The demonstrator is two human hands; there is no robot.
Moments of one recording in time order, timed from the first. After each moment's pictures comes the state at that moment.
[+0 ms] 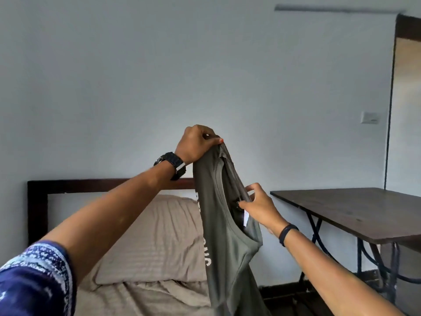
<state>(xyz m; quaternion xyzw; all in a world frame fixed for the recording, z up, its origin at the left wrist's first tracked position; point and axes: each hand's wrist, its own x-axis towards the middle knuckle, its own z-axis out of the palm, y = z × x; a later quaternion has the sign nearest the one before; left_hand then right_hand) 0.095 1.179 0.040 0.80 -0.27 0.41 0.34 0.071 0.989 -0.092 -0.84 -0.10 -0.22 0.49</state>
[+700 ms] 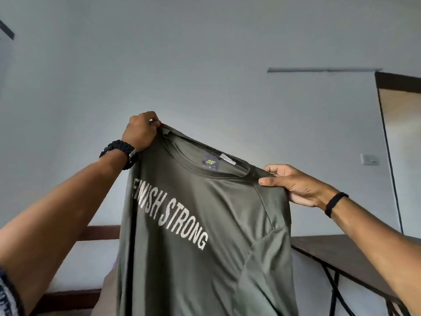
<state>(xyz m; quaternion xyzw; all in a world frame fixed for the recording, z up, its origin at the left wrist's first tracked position) 0.036 1.294 0.175 0.78 -0.10 0.56 0.27 0.018 0.940 0.076 -0.69 -0.35 -0.03 0.63</state>
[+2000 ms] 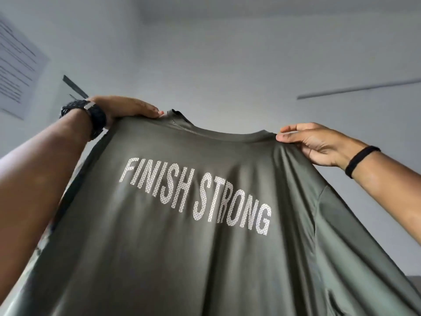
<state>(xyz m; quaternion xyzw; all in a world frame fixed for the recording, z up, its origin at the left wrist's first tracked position) -0.171 1.358 0.271 0.88 -0.14 0.30 0.33 -0.073 0.985 0.203 -0.61 -0.36 -0.16 0.68</state>
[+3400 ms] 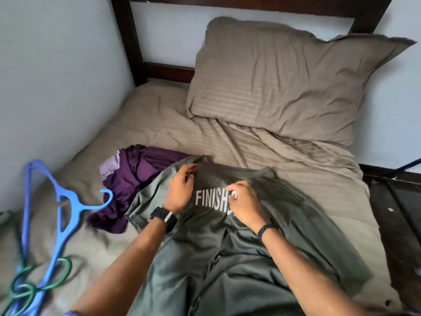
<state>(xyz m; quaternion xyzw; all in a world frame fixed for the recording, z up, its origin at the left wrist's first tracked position) -0.009 1.407 -0.448 0.84 0.17 0.17 0.49 0.026 1.225 -0.429 -0.92 -0.20 0.09 0.33</state>
